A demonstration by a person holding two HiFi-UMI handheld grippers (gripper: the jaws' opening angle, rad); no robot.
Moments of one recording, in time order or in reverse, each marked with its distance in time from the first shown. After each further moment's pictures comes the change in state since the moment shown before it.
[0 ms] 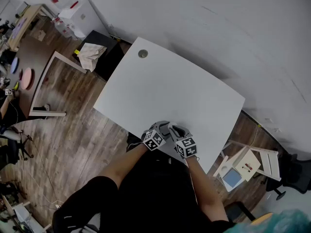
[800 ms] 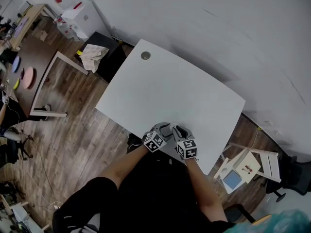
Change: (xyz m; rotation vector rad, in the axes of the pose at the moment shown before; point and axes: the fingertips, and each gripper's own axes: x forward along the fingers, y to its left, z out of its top) left arm -0.008 -0.002 0.001 -0.022 -0.018 0.015; right arm -0.008 -0.010 0.006 0.025 -0.049 -0.121
